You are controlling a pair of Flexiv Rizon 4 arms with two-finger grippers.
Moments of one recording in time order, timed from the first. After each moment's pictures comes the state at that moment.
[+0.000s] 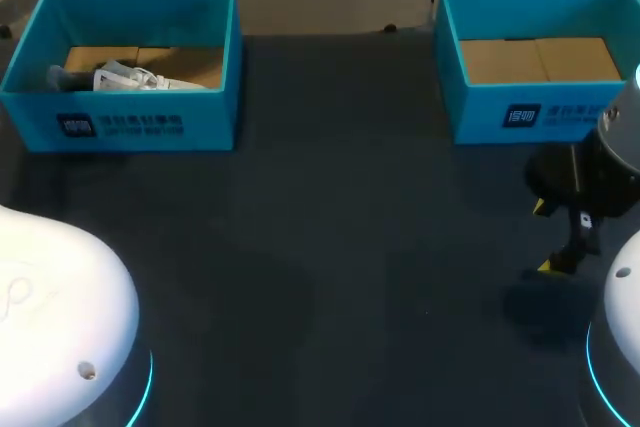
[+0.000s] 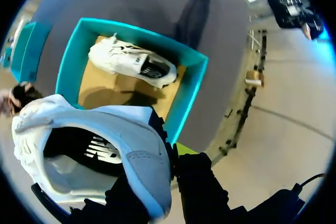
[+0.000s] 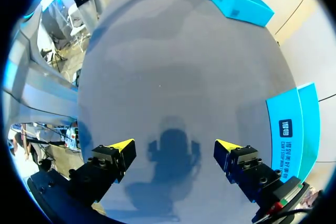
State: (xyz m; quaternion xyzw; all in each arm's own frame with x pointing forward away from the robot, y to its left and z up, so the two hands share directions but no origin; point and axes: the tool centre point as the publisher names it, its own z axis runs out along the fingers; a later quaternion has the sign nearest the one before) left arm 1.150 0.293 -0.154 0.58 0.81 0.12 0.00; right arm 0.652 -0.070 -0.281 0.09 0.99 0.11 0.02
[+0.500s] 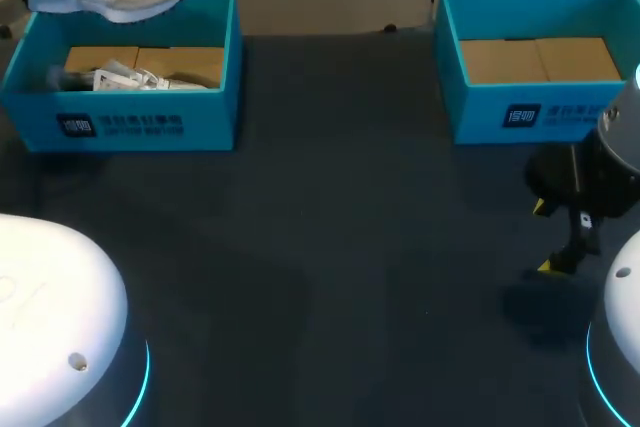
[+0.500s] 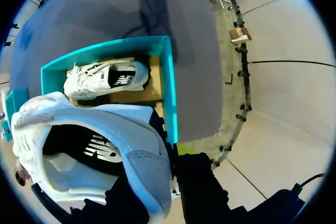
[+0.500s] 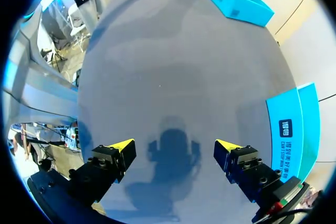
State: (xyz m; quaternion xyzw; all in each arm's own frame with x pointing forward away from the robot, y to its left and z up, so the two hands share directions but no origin) left arm 1.148 0.314 -0.173 0.73 0.67 0.13 0.01; right arm 0.652 -0.070 -0.281 0.09 0.99 0.11 0.02
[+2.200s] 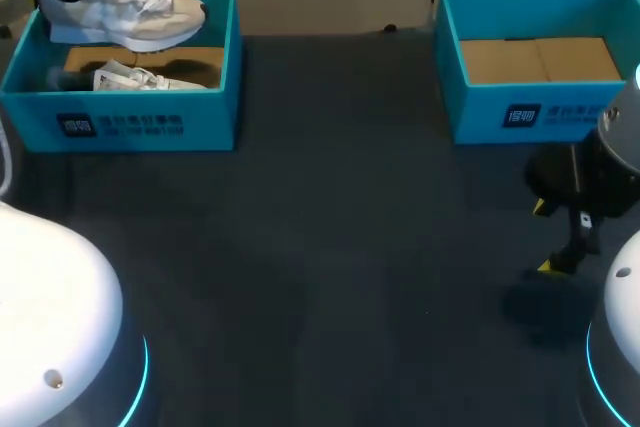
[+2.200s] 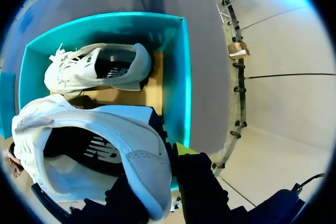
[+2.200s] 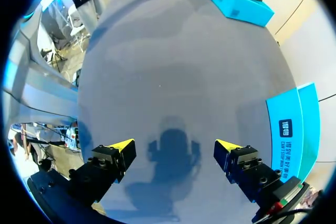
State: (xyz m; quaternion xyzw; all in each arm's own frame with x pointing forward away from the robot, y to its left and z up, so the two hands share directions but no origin) left arm 1.170 0.312 -0.258 0.70 0.70 0.11 -0.06; right arm 0.652 -0.070 -0.281 0.09 0.99 0.11 0.02
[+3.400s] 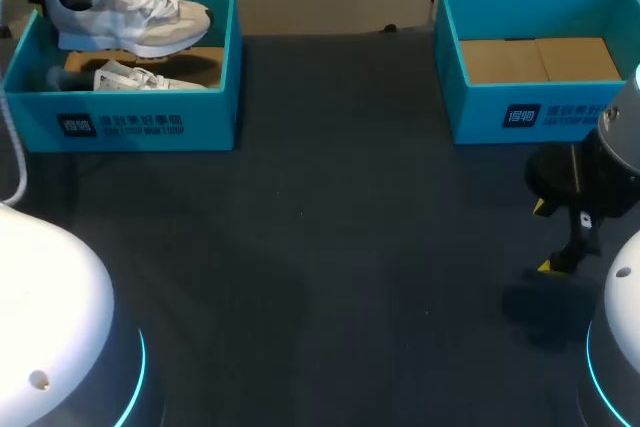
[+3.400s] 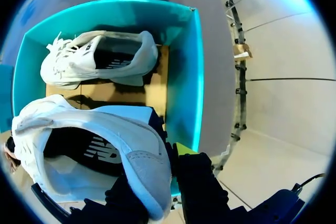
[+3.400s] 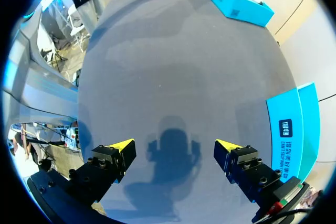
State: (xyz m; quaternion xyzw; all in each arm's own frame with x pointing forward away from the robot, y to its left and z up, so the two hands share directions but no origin) left arm 1.179 0.308 -0.280 0.68 0.72 0.11 -0.06; right arm 0.652 -0.070 -0.281 0.09 0.99 0.11 0.02
